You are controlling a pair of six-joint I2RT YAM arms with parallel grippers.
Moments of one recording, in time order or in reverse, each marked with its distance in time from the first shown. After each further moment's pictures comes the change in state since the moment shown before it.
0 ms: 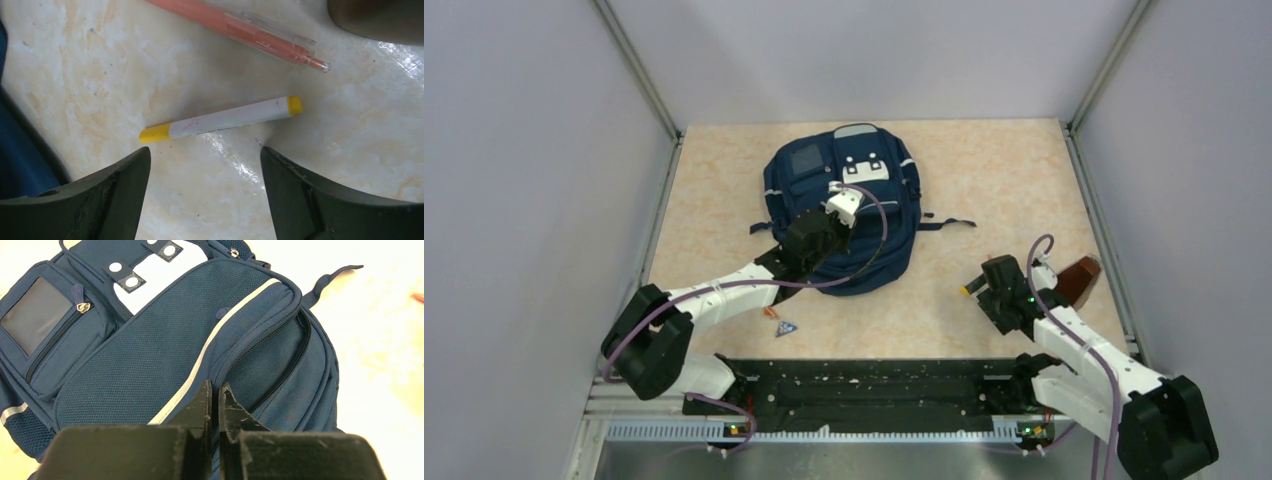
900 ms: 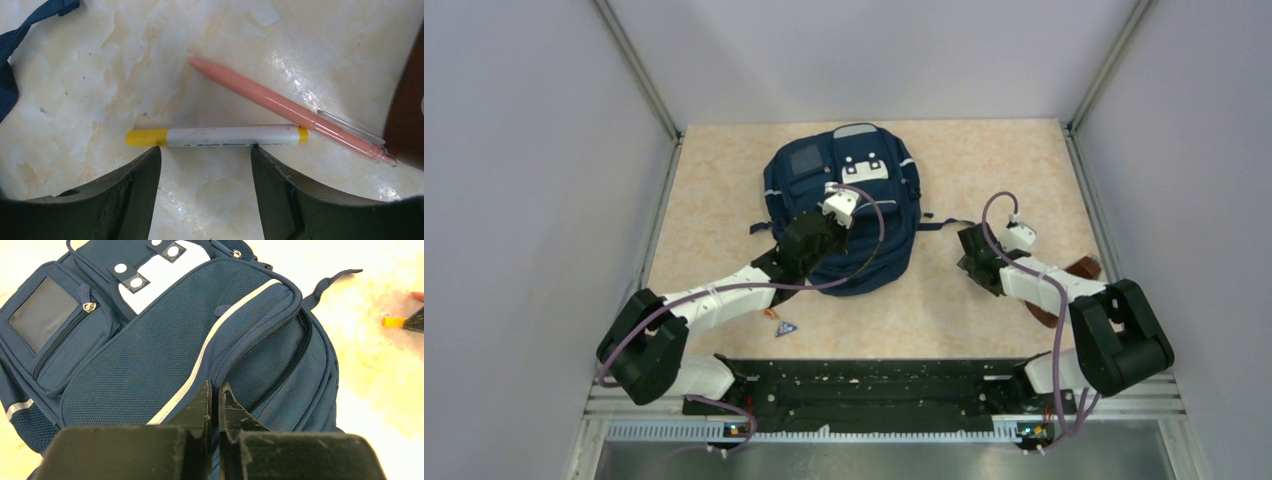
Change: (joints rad) left arm 0.001 -0.029 -0.017 0.001 -0.007 -0.007; right arm -0.009 0.485 0.191 0.253 0.210 -0.222
